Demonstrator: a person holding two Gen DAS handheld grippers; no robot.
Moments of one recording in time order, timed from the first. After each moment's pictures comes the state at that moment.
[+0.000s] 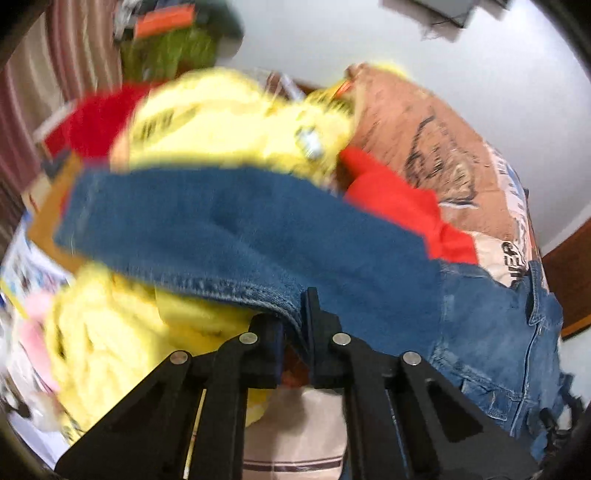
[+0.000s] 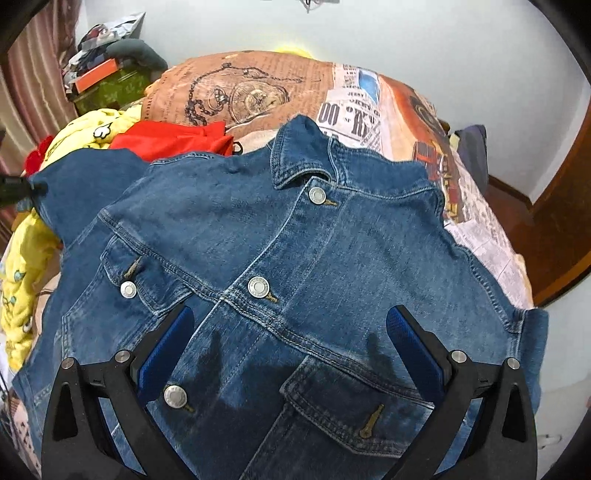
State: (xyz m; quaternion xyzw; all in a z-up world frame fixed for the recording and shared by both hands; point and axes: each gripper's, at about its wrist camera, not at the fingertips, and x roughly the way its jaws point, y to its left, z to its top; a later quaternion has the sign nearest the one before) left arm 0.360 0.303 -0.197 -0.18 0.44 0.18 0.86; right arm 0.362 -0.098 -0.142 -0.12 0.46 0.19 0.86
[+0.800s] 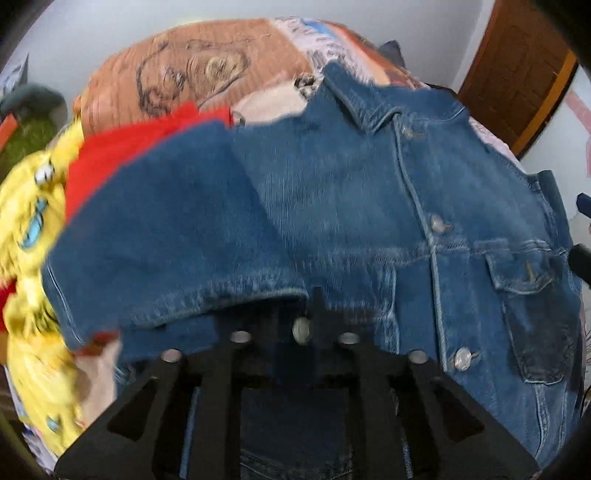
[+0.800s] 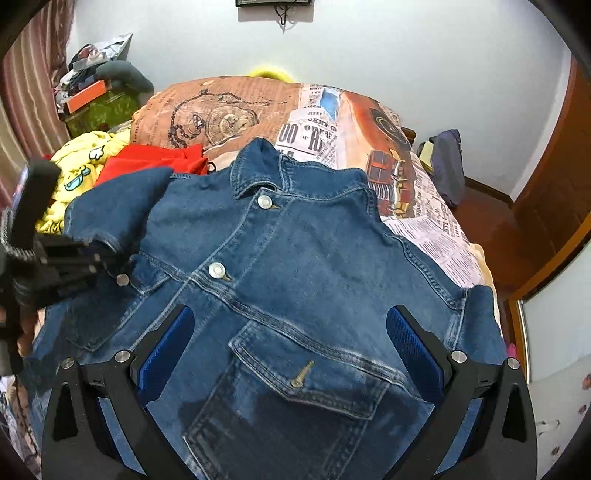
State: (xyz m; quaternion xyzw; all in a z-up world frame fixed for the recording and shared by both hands) left arm 0.388 0.056 -0.250 0.01 0.53 -0.06 0.85; right arm 0.336 -0.150 -0.117 -0.10 0.44 0.16 0.88
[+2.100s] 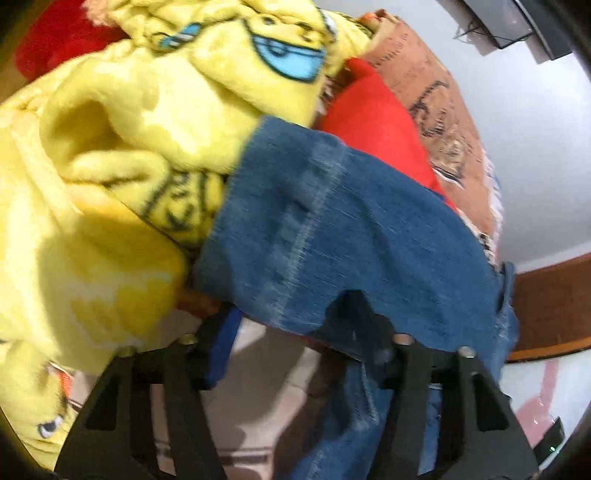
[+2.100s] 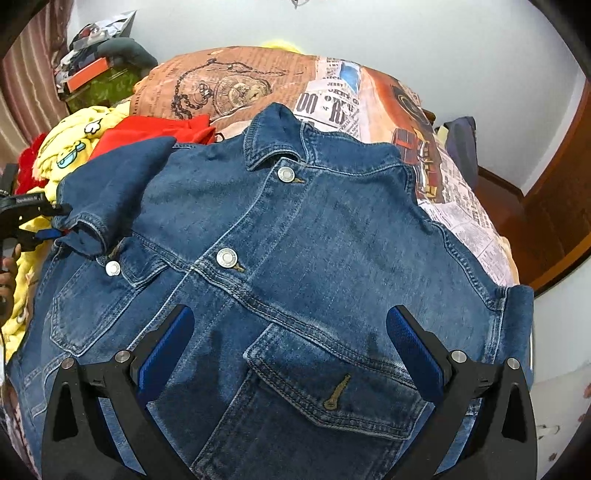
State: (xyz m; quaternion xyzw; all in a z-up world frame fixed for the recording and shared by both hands) left arm 0.360 0.297 -0.301 -0.38 0.48 0.12 0.78; right arm 0.351 -0.126 -0.148 -0.12 0.47 0.17 0.86
